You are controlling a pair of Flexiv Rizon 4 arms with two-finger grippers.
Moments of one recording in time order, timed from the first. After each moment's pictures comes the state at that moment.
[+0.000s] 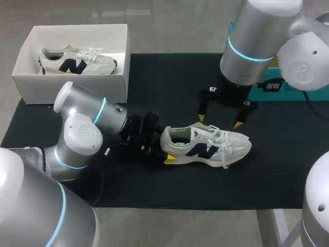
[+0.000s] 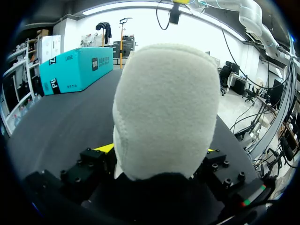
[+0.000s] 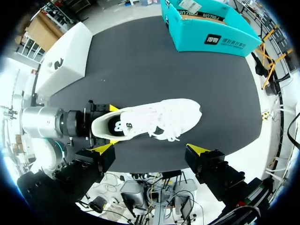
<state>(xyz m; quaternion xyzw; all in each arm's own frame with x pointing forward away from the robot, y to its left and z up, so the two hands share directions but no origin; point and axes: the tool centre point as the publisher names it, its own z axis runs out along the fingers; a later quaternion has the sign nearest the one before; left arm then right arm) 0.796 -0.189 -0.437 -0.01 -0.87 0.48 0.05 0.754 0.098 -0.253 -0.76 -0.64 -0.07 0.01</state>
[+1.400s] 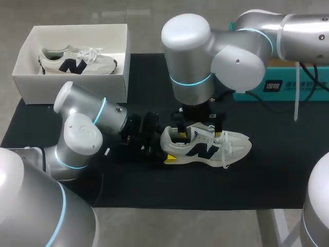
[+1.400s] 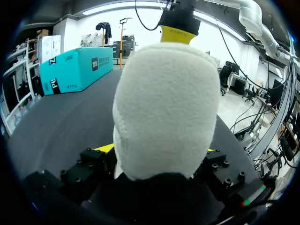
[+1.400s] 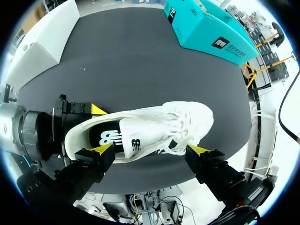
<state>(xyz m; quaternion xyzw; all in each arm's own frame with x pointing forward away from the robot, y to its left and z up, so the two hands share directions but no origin) 0.796 -0.189 -0.437 -0.01 -0.87 0.48 0.05 0.774 0.135 -0.335 -0.75 -0.65 0.03 -0.09</state>
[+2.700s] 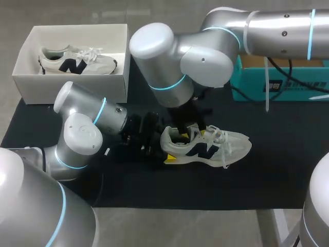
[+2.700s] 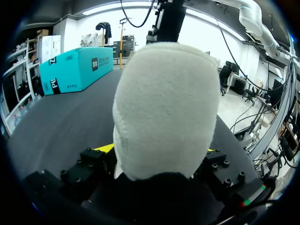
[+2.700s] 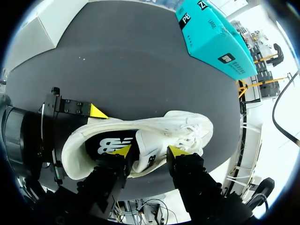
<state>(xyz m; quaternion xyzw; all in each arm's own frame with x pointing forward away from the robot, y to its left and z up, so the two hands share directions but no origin) 0.796 -0.189 -0.437 -0.01 -0.87 0.48 0.05 0.791 0.147 -0.351 -0.71 -0.69 0.09 -0.14</state>
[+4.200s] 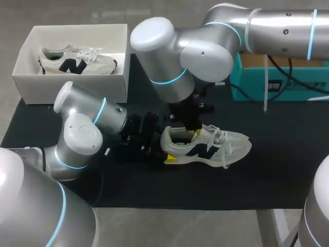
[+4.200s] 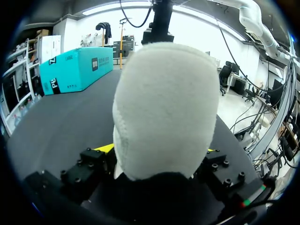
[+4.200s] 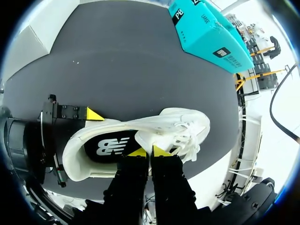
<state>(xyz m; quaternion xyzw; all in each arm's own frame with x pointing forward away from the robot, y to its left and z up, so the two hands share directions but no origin) 0.796 -0.189 -0.437 -0.01 -0.87 0.48 0.05 0.791 0.142 -0.343 -0.73 -0.66 0.10 -0.13</state>
